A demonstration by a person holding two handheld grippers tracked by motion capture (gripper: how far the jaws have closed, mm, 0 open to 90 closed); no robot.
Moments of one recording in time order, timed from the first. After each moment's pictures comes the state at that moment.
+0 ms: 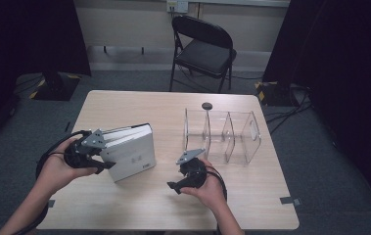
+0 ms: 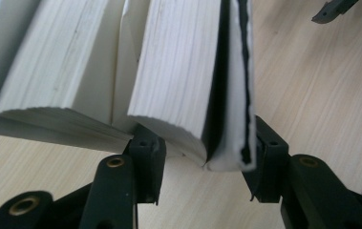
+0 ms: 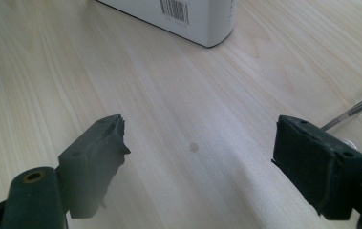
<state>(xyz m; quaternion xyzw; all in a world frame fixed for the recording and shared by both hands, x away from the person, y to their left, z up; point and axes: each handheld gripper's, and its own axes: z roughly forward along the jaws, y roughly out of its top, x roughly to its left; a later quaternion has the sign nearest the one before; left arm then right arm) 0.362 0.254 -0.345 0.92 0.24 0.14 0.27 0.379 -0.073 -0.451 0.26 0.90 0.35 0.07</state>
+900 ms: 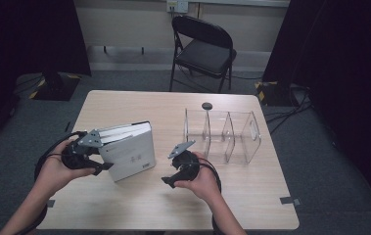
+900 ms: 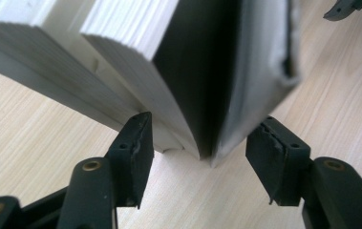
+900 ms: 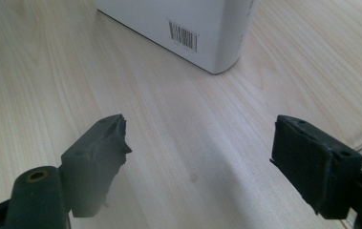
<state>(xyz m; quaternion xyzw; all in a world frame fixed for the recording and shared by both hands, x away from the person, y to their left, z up) 0.366 0.265 -0.356 0.91 0.26 0.14 0.27 0.394 -0.051 -0.434 0.23 0.91 0.33 0.06</state>
